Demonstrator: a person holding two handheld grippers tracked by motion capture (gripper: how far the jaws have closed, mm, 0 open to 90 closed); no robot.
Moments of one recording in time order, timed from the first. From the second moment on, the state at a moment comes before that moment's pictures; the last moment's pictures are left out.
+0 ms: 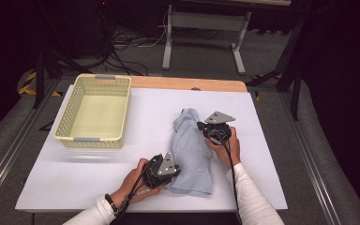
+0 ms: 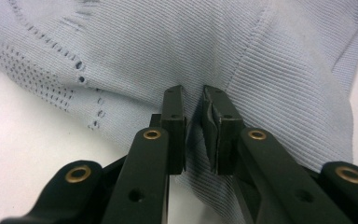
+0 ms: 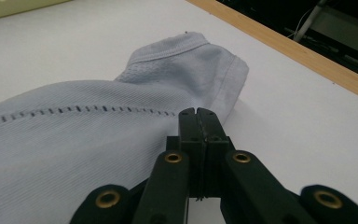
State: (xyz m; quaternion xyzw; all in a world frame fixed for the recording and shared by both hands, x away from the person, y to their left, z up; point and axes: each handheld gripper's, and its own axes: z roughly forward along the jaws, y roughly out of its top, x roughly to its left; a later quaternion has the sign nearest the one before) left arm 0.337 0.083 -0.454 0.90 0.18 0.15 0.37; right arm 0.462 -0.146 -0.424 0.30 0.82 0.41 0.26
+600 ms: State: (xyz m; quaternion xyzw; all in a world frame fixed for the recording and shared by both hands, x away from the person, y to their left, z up) left arm 0.336 0.083 -0.453 0.90 0.17 0.16 0.36; right arm 0.416 -0.167 -0.433 0.30 0.82 0.41 0.25
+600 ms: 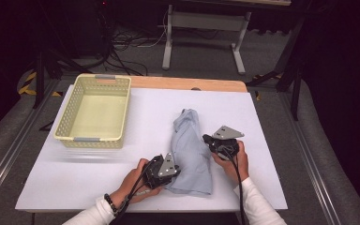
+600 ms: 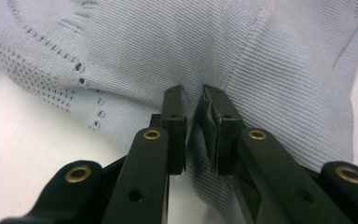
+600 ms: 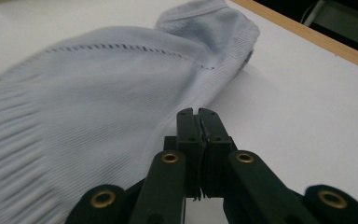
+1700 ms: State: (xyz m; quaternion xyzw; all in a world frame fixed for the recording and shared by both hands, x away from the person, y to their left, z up) left arm 0.334 0.083 -0.452 0.90 0.17 0.16 0.36; right arm 0.379 -0.170 -0.459 0.27 0.86 0.37 0.23
